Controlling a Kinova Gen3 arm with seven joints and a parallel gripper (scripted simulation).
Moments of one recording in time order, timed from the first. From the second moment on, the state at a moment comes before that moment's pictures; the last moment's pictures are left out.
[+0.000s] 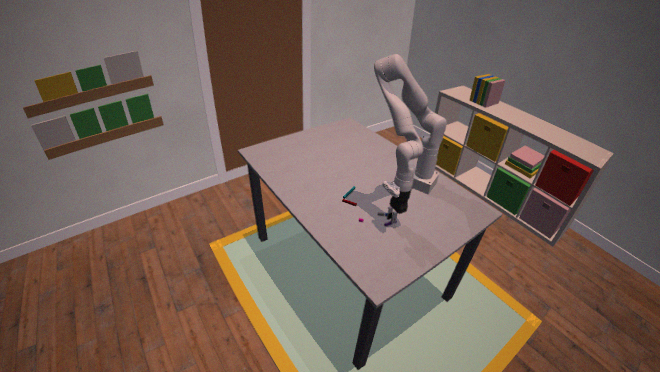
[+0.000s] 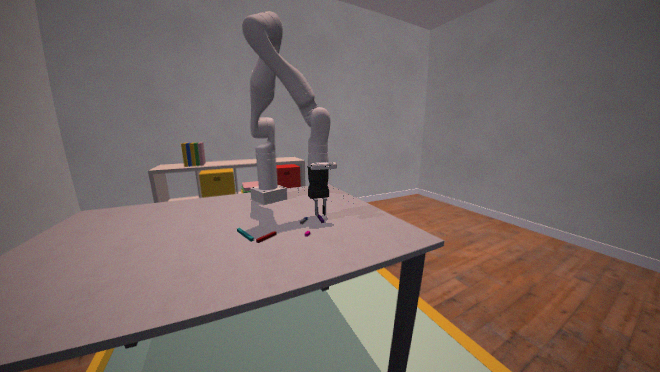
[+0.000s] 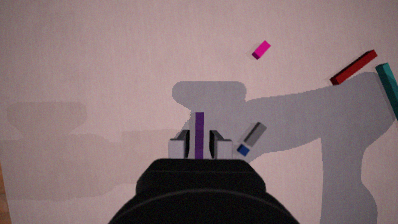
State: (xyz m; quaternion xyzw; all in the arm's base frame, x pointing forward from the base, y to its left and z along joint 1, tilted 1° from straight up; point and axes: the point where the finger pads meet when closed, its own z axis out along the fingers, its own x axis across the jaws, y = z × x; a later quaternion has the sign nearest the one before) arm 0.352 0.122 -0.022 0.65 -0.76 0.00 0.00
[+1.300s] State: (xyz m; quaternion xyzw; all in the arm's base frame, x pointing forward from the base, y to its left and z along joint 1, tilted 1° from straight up) arm 0.354 0.121 -0.032 0.65 -0.76 0.01 0.00
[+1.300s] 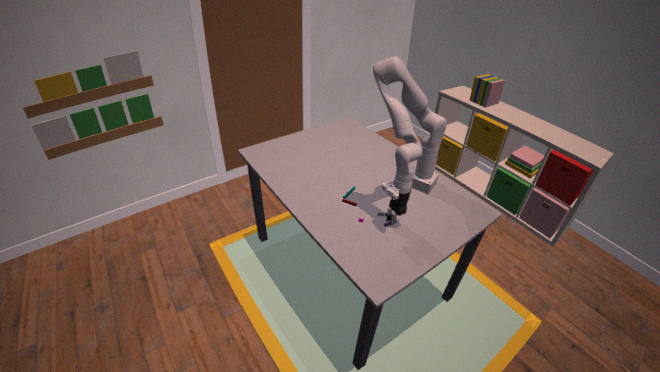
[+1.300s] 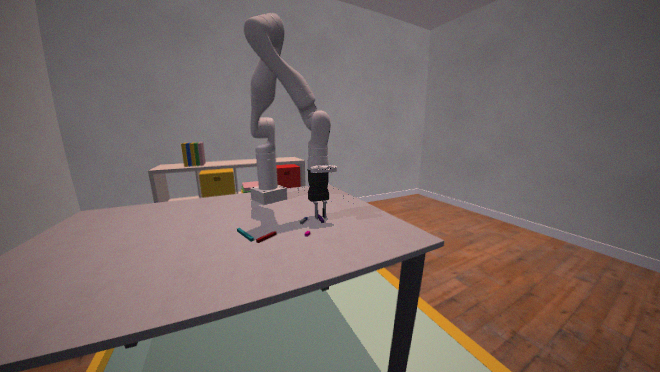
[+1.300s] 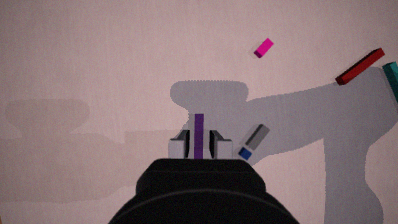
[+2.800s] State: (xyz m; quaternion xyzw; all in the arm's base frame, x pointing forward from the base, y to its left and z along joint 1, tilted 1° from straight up) arm 0.352 0.122 -0.039 0.65 -0.76 0.00 0.00
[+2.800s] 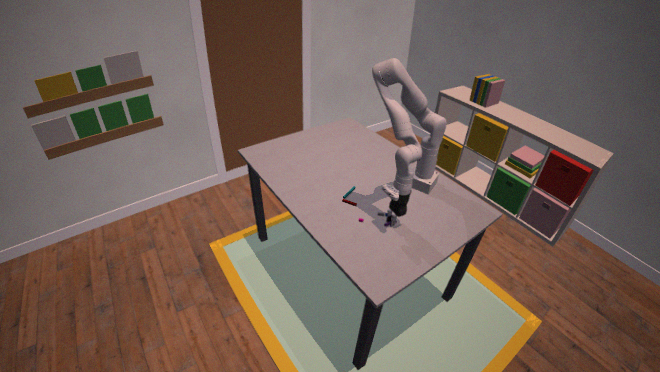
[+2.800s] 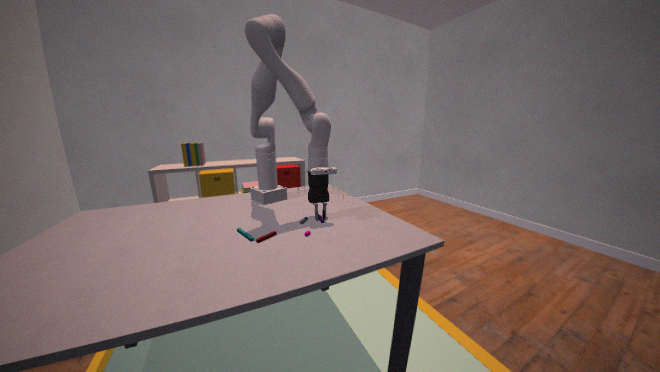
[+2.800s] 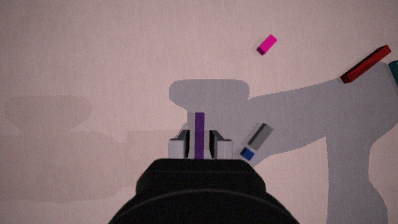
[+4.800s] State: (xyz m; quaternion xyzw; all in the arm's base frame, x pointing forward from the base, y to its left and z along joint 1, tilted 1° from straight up) arm 0.345 0.127 0.015 0.65 -0.76 0.00 0.01
